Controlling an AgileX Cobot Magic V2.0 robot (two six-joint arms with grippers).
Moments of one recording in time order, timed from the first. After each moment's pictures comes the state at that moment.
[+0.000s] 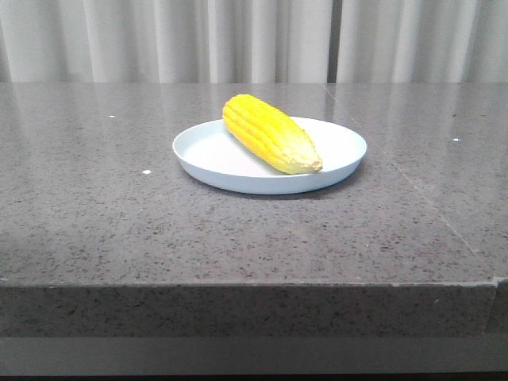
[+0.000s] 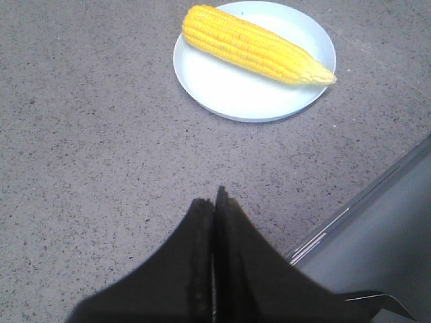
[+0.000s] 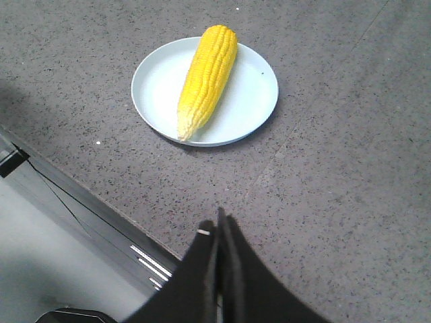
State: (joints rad) left arm -0.62 0.76 -0.92 0.02 0.89 0.05; right arm 0.50 0.58 -0.94 0.06 0.98 -0.05
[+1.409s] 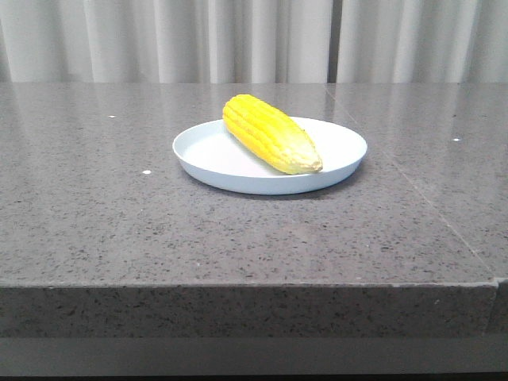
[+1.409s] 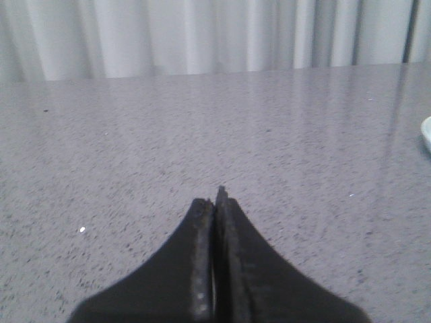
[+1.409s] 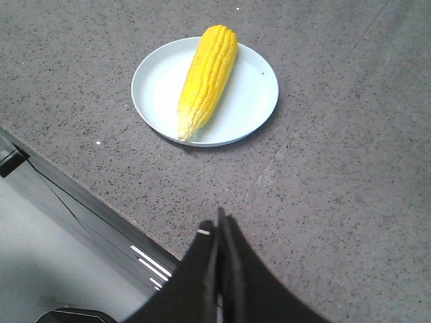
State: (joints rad) left arm -0.04 0.01 -0.01 0.00 0.14 0.05; right arm 0.50 0.58 -0.94 0.06 0.98 -0.05
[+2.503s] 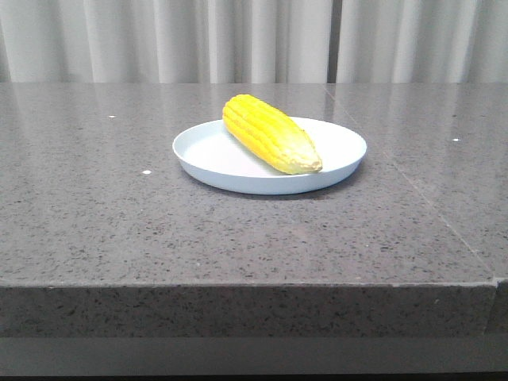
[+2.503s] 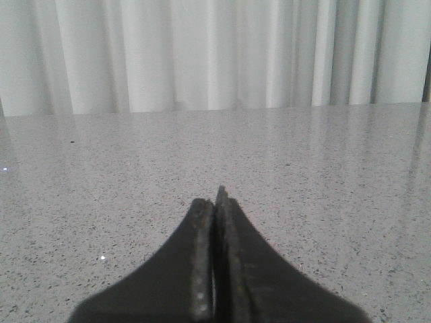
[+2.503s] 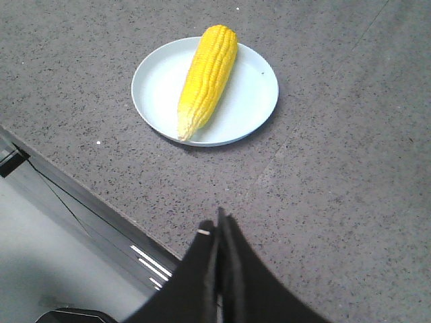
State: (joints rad) left arm -0.01 0.00 0.01 0.00 0.04 0.05; right arm 0.50 0.58 -0.94 0.06 0.98 -0.05
